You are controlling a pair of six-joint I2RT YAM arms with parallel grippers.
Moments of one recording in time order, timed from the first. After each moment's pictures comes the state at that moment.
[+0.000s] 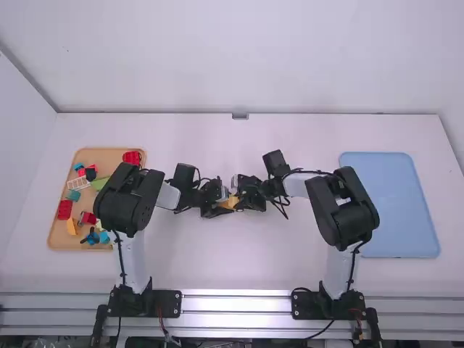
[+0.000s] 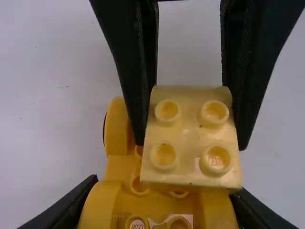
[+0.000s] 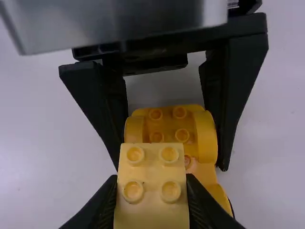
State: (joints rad) left arm -0.21 2.06 0.77 0.31 0.95 0.94; right arm 0.38 2.01 1.00 -0.19 -0.86 -1.03
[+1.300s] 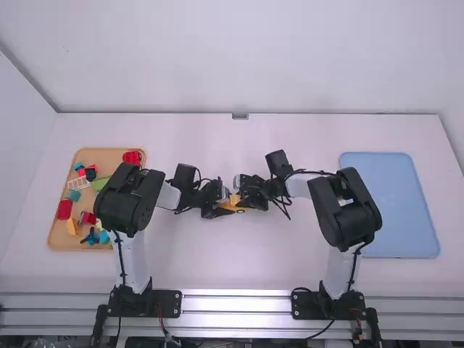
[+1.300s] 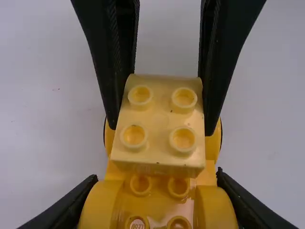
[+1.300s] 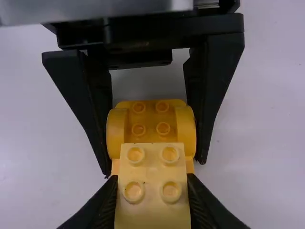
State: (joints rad) left arm -0.21 2.06 0.77 0.31 0.95 0.94; right arm 0.37 2.00 0.98 -0.17 -0.83 -1.06
